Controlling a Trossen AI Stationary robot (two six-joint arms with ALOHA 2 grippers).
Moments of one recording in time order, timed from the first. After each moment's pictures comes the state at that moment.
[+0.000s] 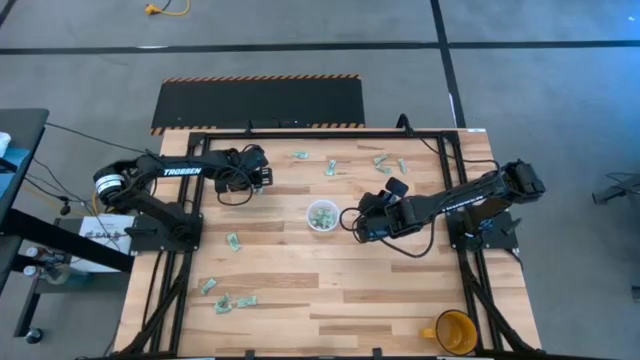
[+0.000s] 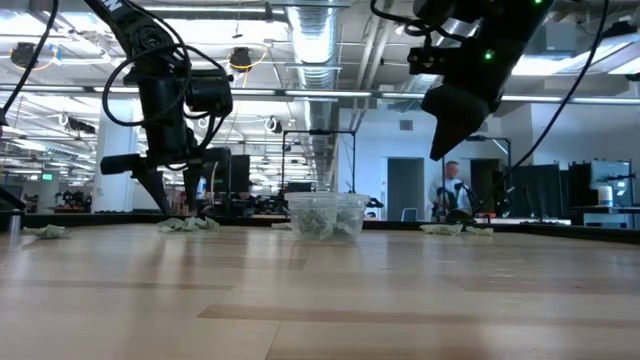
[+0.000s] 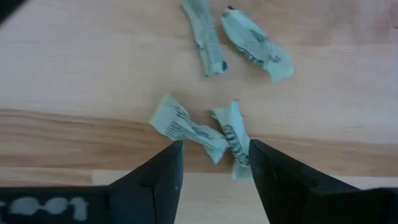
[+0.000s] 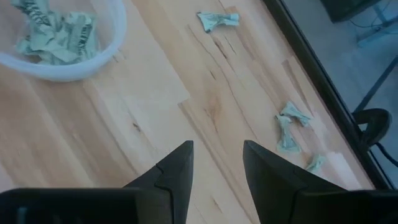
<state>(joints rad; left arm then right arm) 0.54 1.43 0.73 -0.59 -0.15 -1.11 0.20 1.57 1.04 -0.84 0.71 0.56</state>
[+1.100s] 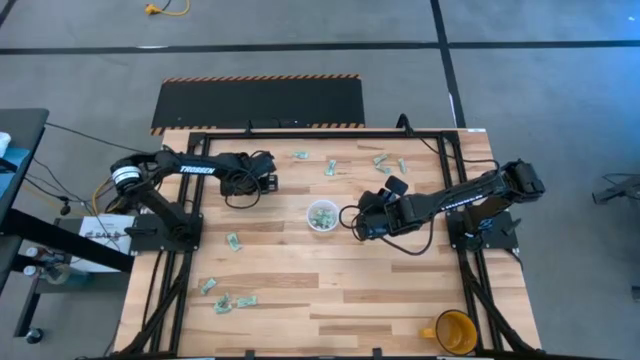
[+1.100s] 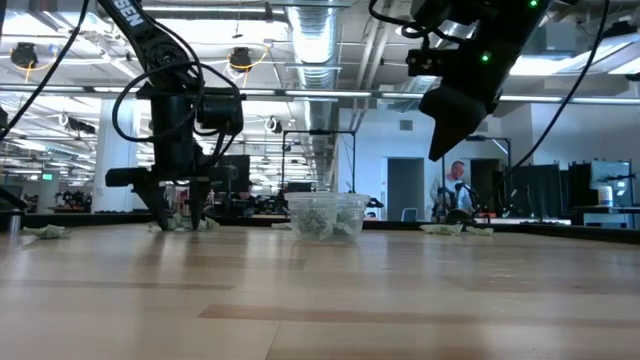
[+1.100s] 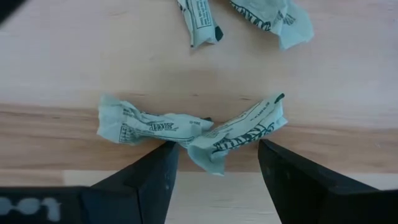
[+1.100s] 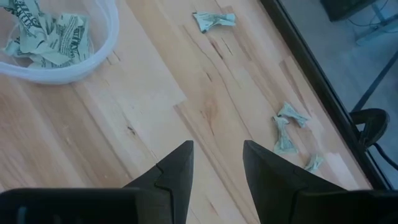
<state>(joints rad) 0.52 1.59 0.75 -0.55 -0.13 -1.09 0.19 1.57 1.04 -0.83 0.71 0.55</state>
